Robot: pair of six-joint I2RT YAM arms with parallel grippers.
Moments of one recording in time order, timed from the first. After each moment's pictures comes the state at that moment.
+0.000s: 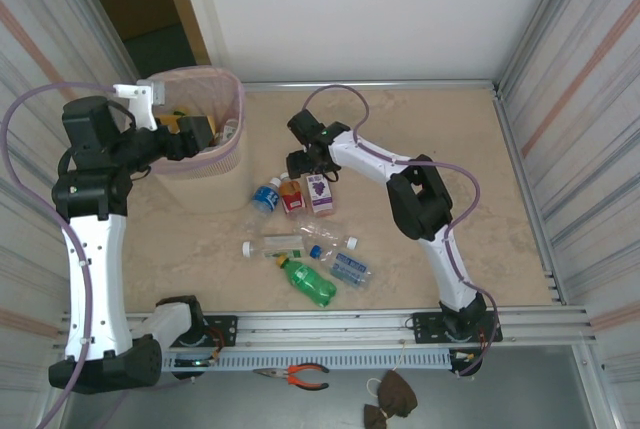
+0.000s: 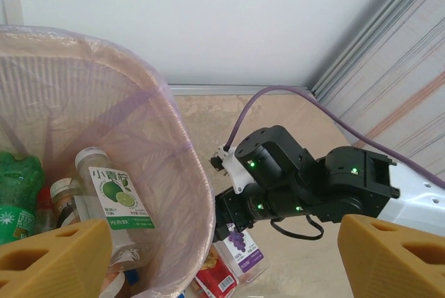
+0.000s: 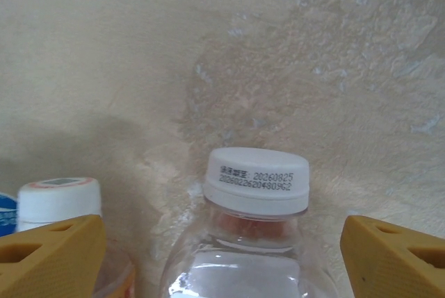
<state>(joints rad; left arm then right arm) 0.11 1.04 1.44 -0.81 0.64 -0.14 0.72 2.27 1.91 -0.78 0.11 0.44</state>
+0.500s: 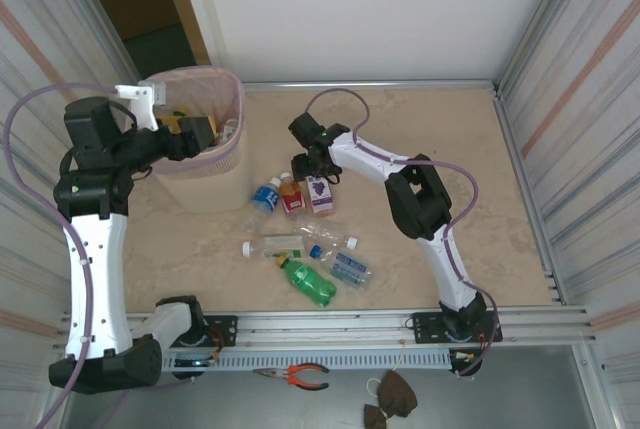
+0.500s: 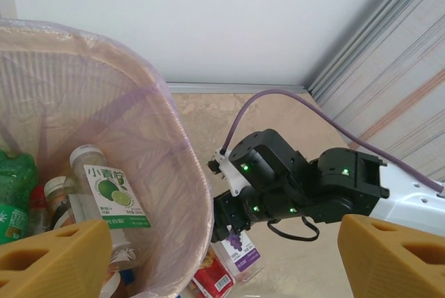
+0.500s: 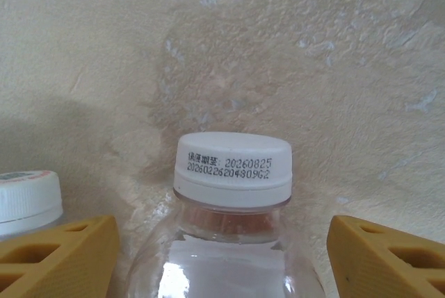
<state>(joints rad) 0.11 1.04 1.43 -0.80 0.66 -0.15 0.71 2.28 1.89 -0.80 0.11 0.45</state>
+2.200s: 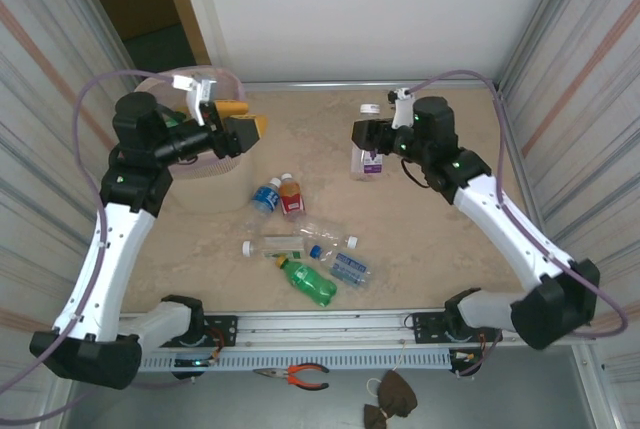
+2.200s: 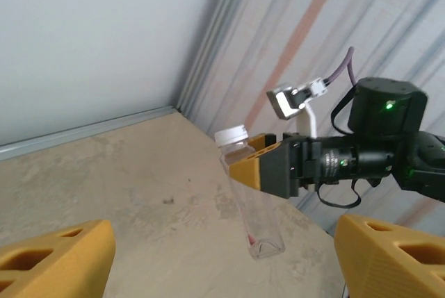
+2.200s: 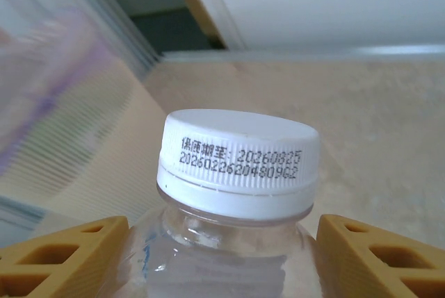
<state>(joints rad) -0.22 1.08 1.26 -0.28 0.80 -0.31 0.45 1.23 1.15 -0.25 -0.25 0.38</state>
